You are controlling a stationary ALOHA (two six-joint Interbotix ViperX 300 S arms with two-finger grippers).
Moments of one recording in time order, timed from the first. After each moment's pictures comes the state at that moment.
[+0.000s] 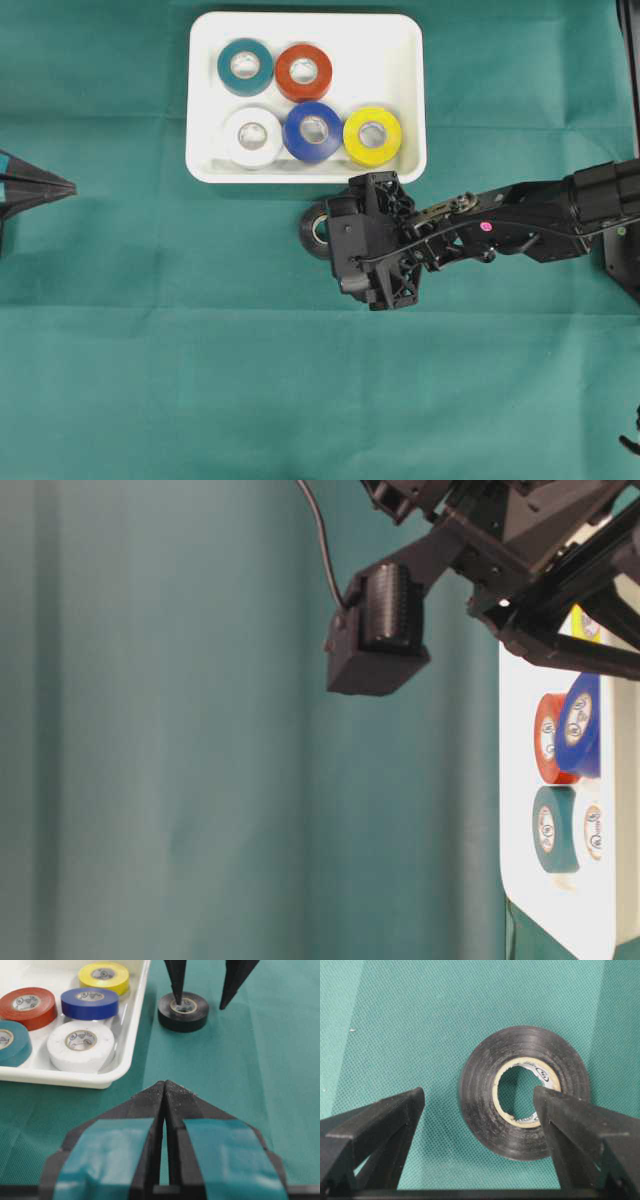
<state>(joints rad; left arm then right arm) 0.07 -1.35 1.54 -0.02 -0.03 -0.02 0.07 0.18 0.65 -0.68 0.08 0.68</state>
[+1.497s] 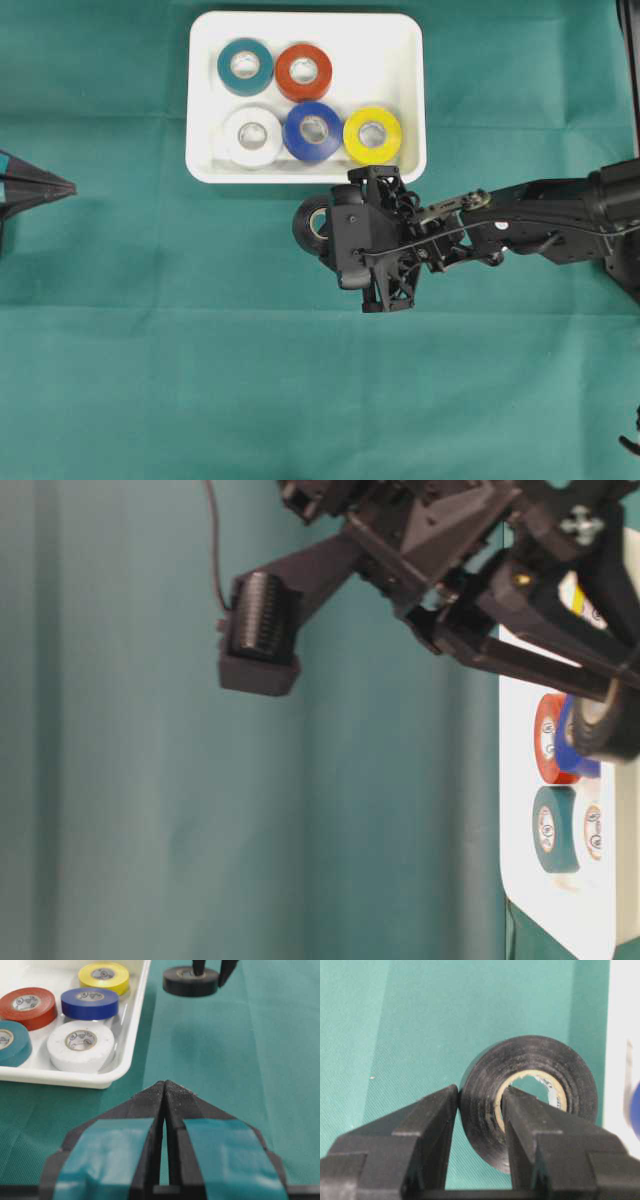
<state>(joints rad) 0.07 -1.35 1.54 -0.02 -0.03 -0.02 0.09 0.07 0.62 -0.61 0.15 0.68</state>
